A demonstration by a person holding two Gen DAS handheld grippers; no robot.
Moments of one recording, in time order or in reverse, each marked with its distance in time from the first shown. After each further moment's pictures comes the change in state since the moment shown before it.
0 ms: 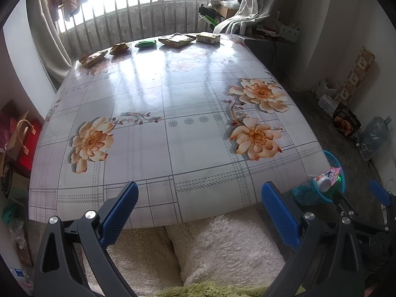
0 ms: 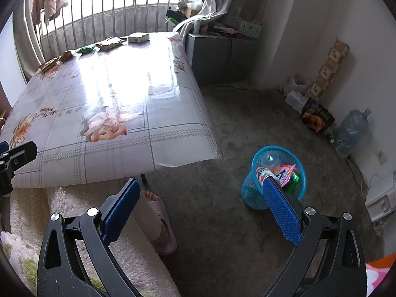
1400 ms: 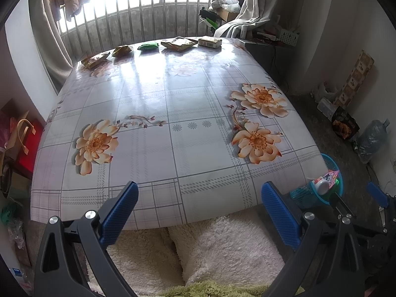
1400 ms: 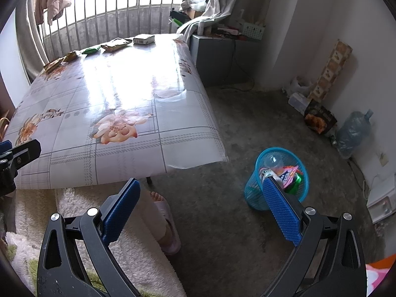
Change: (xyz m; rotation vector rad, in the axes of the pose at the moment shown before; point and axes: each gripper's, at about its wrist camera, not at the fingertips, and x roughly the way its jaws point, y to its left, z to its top) left arm -0.006 0.008 0.004 -0.006 -0.012 -0.009; right arm -0.007 0.011 0.005 -0.006 -0.002 0.012
